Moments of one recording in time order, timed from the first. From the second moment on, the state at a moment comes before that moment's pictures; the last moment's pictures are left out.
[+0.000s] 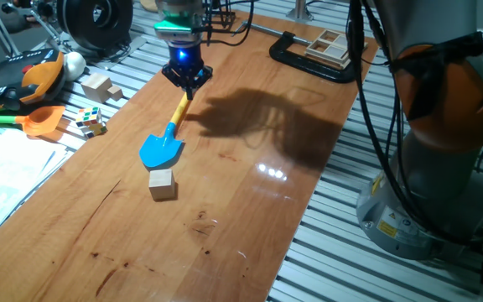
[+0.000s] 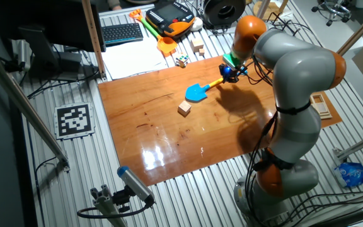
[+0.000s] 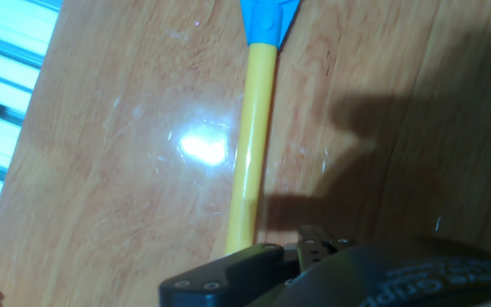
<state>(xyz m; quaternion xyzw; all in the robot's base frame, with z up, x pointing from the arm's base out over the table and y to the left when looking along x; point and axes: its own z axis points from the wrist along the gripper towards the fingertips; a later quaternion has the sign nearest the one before) 0.584 -0.067 0.094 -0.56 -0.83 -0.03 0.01</state>
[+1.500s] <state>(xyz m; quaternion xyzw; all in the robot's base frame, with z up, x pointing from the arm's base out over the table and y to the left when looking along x) 0.589 -0.064 0.098 -0.58 -0.81 0.01 0.10</state>
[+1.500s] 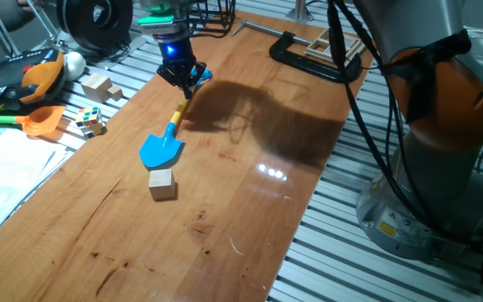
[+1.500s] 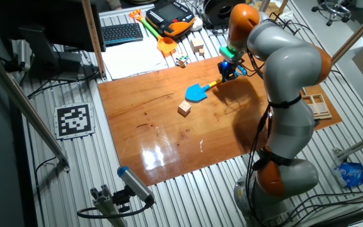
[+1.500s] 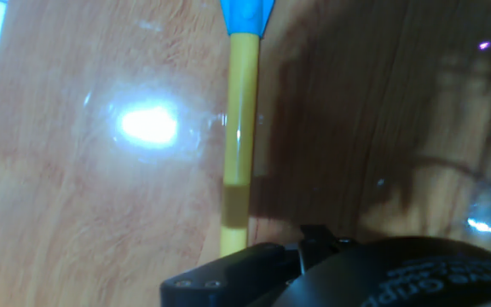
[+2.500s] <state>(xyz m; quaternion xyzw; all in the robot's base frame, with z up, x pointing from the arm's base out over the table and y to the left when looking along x) 0.604 -0.068 0.086 -0.63 -0.77 -0.06 0.10</state>
